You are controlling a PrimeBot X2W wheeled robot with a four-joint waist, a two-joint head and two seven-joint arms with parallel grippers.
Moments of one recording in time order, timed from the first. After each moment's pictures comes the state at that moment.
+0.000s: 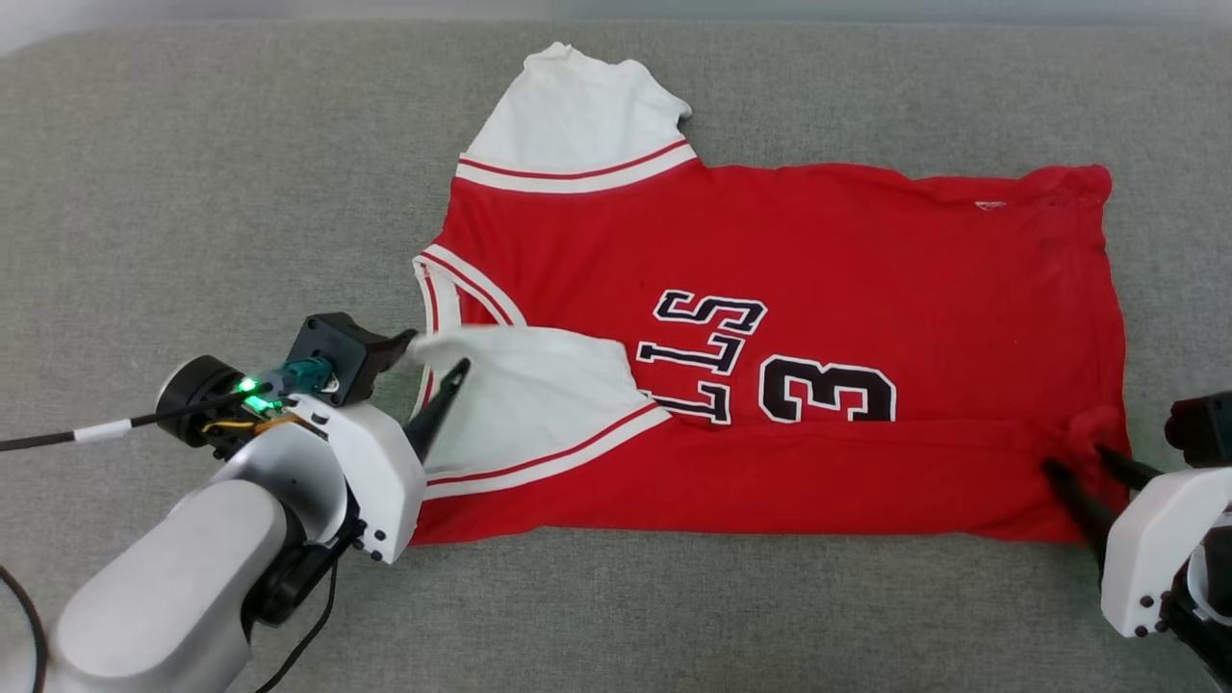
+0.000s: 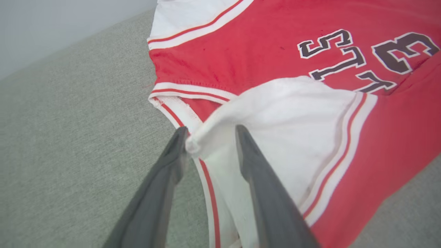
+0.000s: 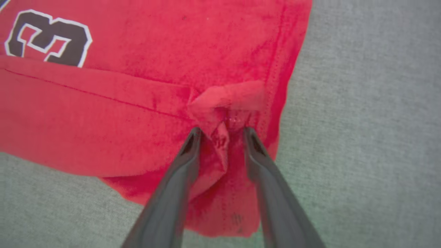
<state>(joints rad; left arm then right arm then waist) -0.59 0.69 -0.81 0.11 -0.70 0.06 0.15 -0.12 -0.44 0.04 0.03 0.43 0.13 0.54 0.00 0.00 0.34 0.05</state>
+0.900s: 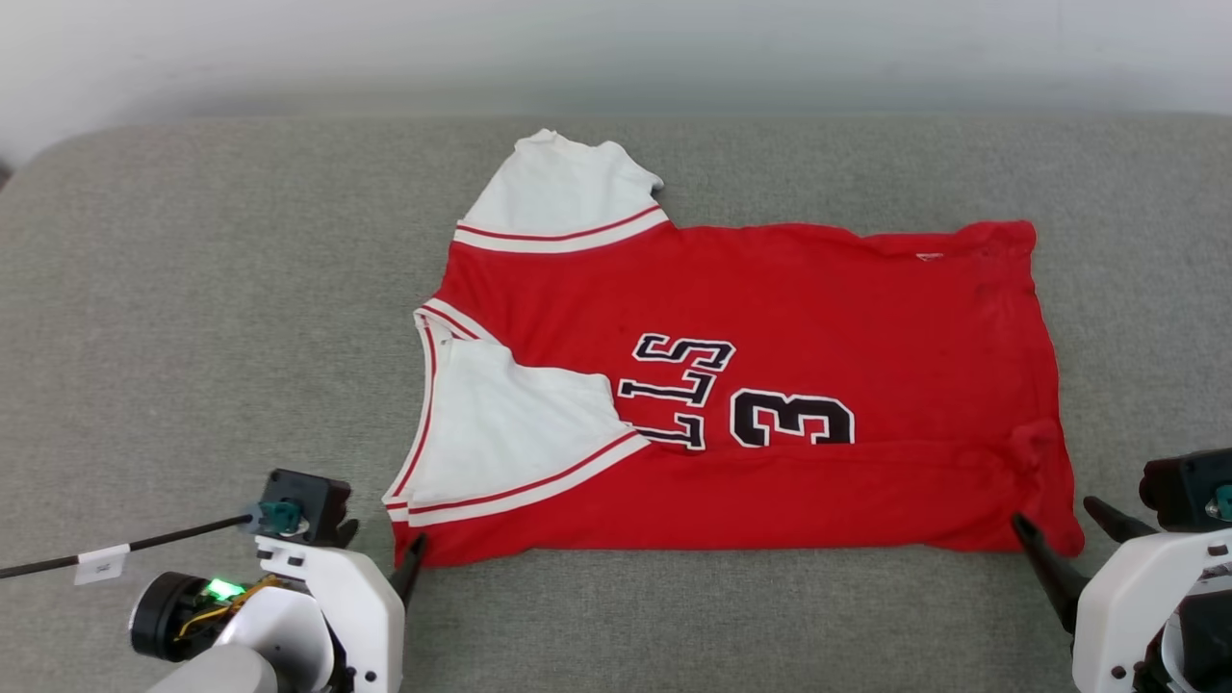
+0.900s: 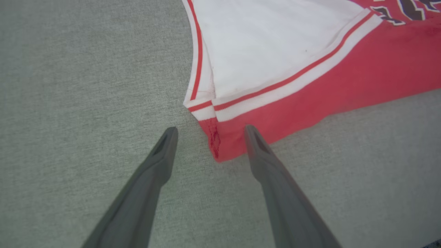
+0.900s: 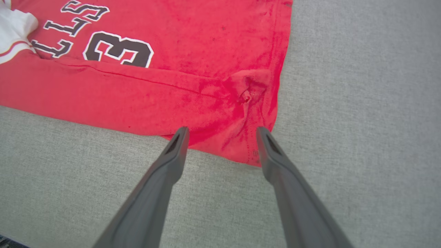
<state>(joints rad) -0.29 0.75 -0.79 -0.04 -0.86 0.34 0.27 0.04 -0.29 -0.04 -0.21 0.30 0.13 0.66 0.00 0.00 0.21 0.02</state>
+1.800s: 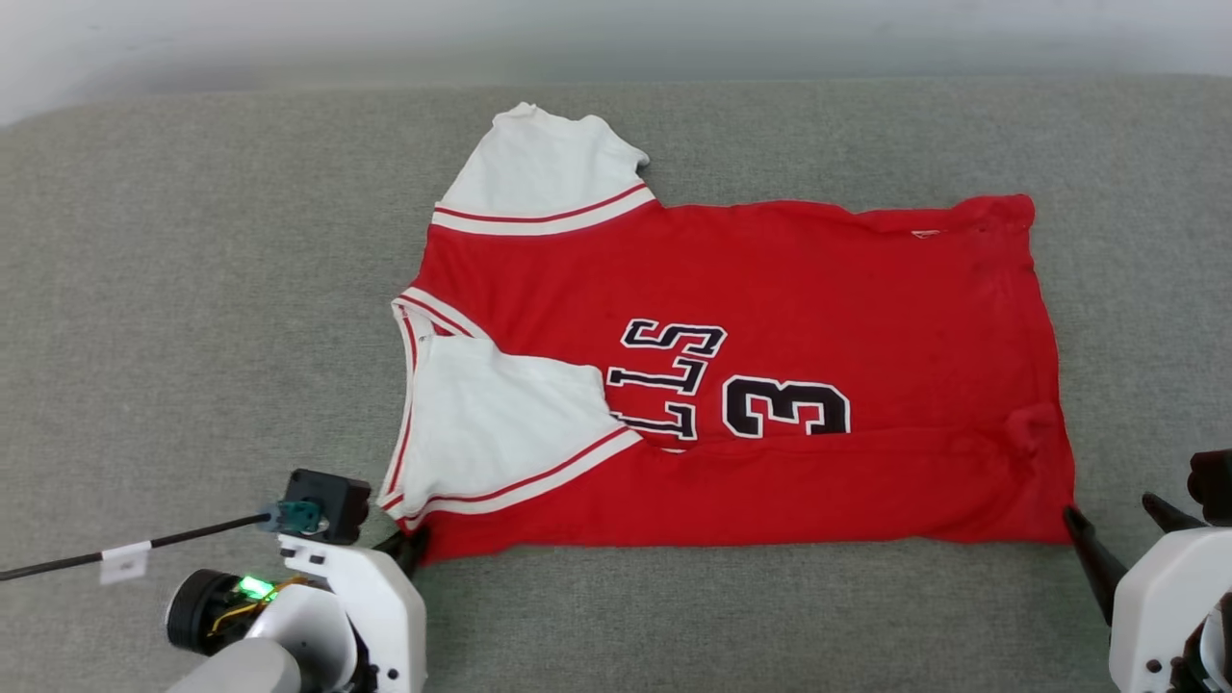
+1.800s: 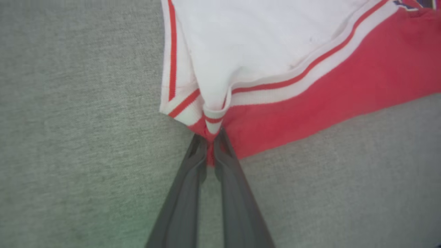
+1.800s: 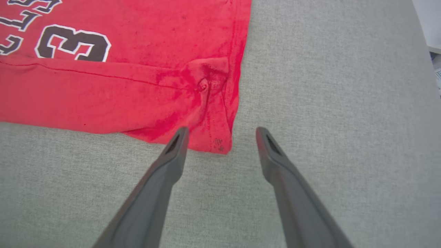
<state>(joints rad) -0.31 0.69 -0.80 0.05 -0.89 0.27 0.22 0.06 -0.26 -0.12 -0.30 0.21 0.13 0.73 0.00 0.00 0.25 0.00</state>
